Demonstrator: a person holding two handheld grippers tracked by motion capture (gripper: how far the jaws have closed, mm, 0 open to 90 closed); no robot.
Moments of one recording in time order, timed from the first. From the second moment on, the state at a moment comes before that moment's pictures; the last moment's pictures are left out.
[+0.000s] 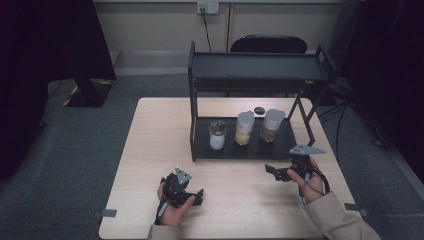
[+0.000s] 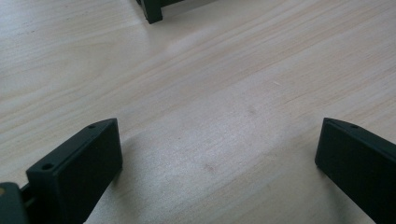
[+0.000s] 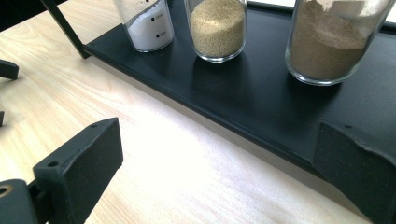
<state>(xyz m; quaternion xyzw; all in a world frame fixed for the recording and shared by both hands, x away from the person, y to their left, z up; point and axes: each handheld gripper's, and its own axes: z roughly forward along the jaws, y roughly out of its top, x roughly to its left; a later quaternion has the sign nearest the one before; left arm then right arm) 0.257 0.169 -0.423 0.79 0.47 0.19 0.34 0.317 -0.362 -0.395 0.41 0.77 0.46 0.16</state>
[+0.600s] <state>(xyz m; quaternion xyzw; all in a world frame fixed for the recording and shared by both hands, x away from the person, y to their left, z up) 0.257 0.169 -0.423 0.79 0.47 0.19 0.34 0.303 -0.379 -0.401 0.41 0.77 0.46 0.16</state>
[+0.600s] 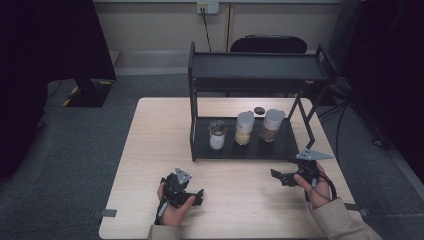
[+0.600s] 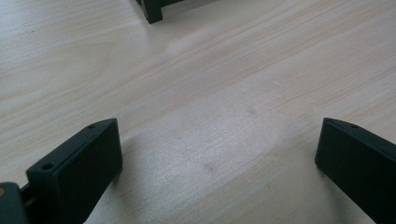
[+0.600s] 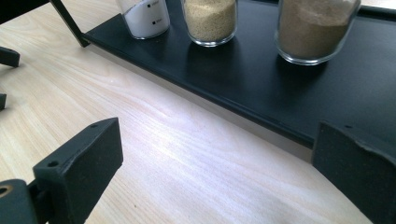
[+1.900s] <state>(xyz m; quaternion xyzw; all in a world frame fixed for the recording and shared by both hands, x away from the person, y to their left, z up) 0.257 0.169 -0.423 0.79 0.47 0.19 0.35 0.279 -0.393 -0.412 0.39 0.79 0.44 0.16</state>
